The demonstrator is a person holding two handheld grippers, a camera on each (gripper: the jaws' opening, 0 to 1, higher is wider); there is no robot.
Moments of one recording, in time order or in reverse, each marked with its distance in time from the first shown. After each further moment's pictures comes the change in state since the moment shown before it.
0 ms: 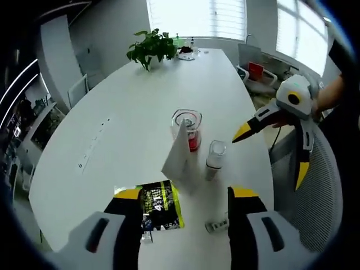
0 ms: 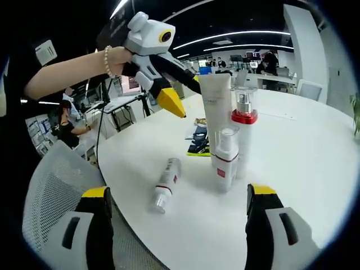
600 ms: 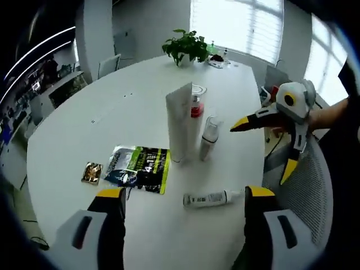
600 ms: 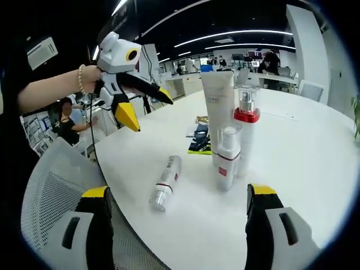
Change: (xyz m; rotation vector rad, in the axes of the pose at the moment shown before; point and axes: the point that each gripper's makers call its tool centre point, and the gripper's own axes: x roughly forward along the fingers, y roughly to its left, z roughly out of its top) left arm -0.040 -0.035 -0.068 -0.331 -0.061 0.109; right arm 0.001 0.000 -0.002 -0.008 0.016 -0.001
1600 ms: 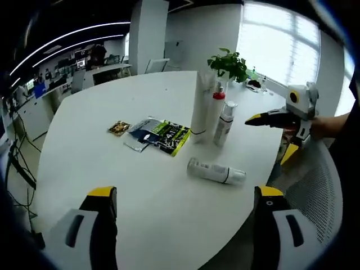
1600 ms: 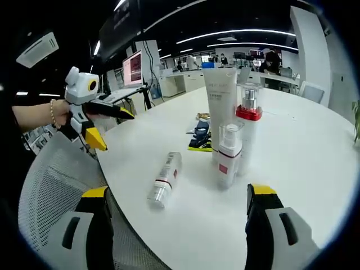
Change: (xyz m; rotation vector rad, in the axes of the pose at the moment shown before) left arm -0.036 -0.006 -0.086 -0.255 -0.160 0.239; right arm 0.001 0.001 -0.004 -0.028 0.028 -0.005
